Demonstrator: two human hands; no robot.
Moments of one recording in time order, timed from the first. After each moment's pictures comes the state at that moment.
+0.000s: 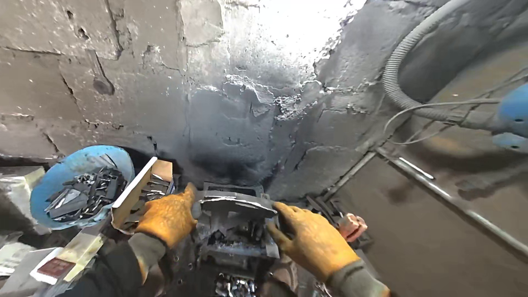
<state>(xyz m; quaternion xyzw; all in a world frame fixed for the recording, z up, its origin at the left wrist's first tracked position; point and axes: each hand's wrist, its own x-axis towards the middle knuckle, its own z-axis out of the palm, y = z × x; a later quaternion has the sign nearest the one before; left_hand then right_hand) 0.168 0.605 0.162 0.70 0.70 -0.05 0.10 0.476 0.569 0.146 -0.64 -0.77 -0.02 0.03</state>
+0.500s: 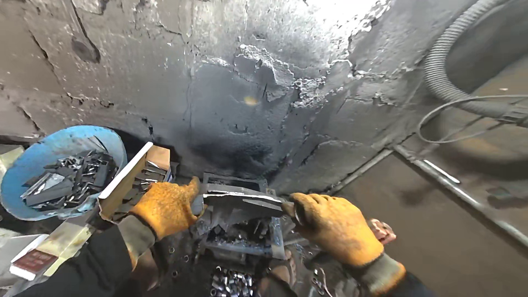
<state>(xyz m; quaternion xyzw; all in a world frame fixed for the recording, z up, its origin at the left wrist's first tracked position) 0.144 0.634 0.127 0.80 0.60 -0.01 0.04 0.504 0.608 0.131 -0.49 -0.82 -0.26 0.13</state>
